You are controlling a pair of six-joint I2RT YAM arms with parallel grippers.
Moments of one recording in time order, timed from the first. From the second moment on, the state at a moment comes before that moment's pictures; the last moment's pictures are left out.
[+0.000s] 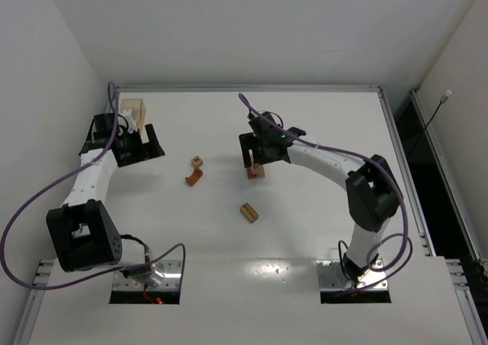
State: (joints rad) left arm 0.25 1.37 1.03 -0.54 0.31 -0.10; right arm 0.67 1.85 1.34 -0.46 0.13 0.40
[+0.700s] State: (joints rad) left arm -0.09 1.32 1.04 -0.57 0.29 0.05; right arm 0.66 1.59 1.28 -0.53 -0.16 -0.16
